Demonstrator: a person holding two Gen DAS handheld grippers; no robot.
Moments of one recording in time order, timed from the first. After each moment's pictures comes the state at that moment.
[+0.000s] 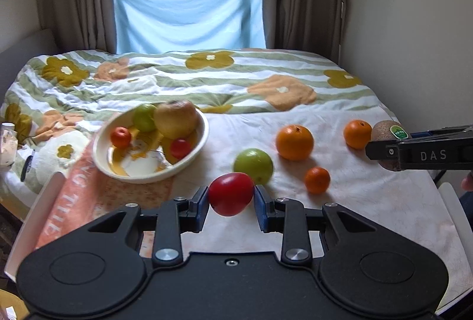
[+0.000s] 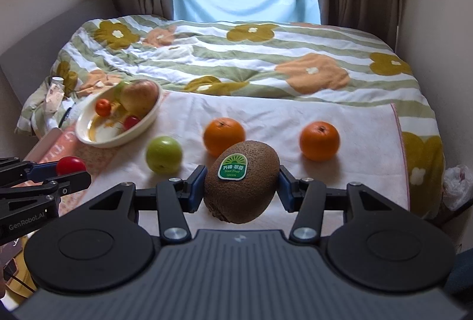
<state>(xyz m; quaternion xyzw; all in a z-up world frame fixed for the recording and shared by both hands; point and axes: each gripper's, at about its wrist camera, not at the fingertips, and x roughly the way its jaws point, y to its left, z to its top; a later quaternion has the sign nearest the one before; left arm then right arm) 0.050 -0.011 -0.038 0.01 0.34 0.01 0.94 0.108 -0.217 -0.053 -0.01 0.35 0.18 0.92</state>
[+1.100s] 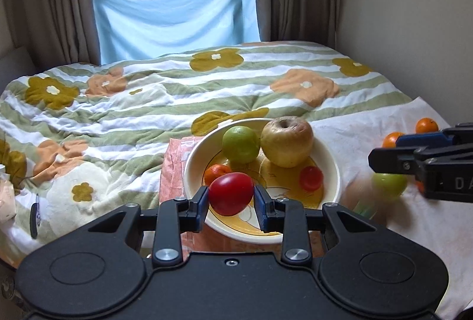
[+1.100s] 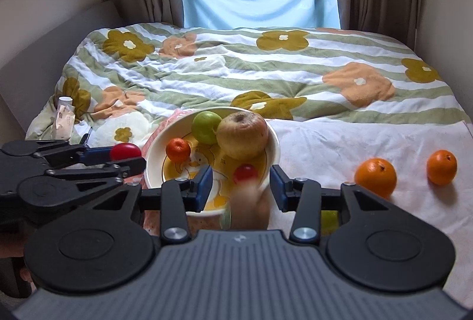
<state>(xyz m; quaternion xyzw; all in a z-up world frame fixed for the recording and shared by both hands) 0.150 0.176 -0.049 0.07 0.36 -0.07 0.93 0.142 0.007 -0.039 0.02 0.34 0.15 0.93</state>
